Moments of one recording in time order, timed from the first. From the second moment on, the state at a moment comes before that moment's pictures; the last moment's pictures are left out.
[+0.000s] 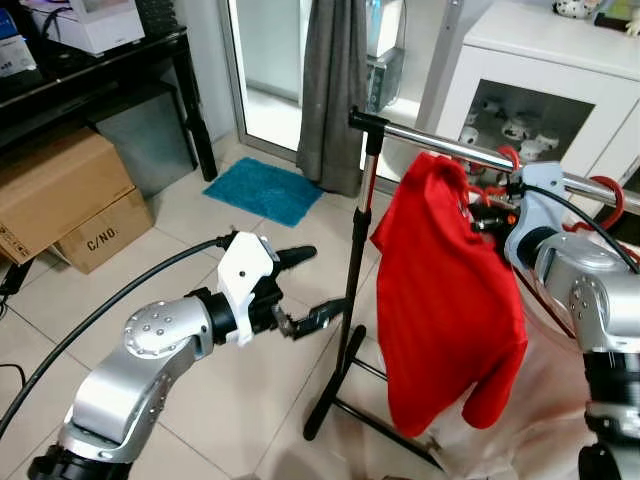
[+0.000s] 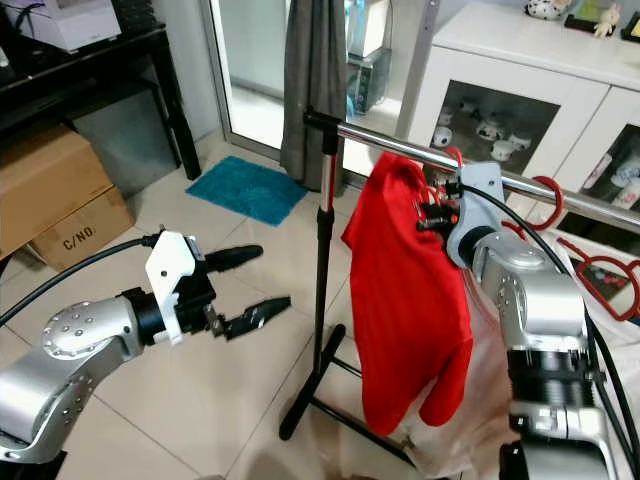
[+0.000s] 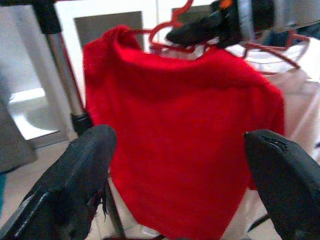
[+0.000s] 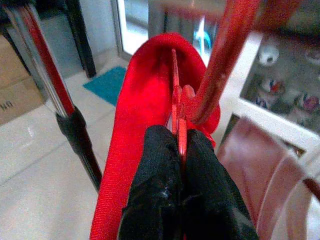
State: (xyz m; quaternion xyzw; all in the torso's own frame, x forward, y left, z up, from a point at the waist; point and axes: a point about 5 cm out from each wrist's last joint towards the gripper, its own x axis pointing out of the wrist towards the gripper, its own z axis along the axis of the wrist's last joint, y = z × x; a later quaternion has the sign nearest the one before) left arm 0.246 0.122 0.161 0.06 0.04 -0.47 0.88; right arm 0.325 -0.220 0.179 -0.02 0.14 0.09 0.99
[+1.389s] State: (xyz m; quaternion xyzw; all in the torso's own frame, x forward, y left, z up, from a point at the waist) left arm 0.256 0.130 0.132 0.05 0.05 -0.36 0.93; right arm 0.263 -0.165 0.140 0.02 0.08 0.13 0.99
